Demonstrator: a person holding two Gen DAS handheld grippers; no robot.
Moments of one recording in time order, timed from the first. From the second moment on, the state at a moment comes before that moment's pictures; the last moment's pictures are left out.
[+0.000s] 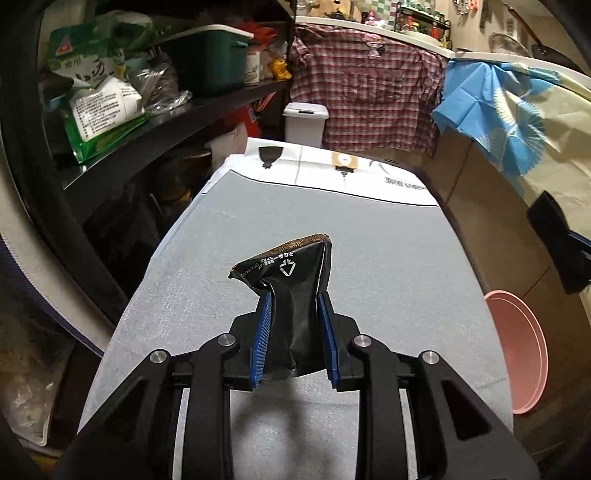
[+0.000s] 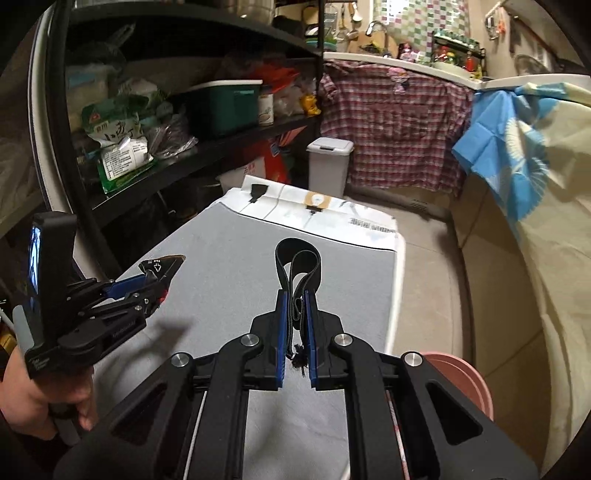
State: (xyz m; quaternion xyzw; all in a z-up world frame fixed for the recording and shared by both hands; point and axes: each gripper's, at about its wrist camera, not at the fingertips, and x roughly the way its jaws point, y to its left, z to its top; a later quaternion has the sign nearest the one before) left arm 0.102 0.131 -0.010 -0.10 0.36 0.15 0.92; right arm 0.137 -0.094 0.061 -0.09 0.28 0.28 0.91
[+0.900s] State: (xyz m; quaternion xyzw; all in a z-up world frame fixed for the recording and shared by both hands) left arm 0.123 0.032 0.007 -0.08 0.36 0.06 0.93; right arm 0.142 -0.222 0.028 -0.01 0.30 0.15 0.94
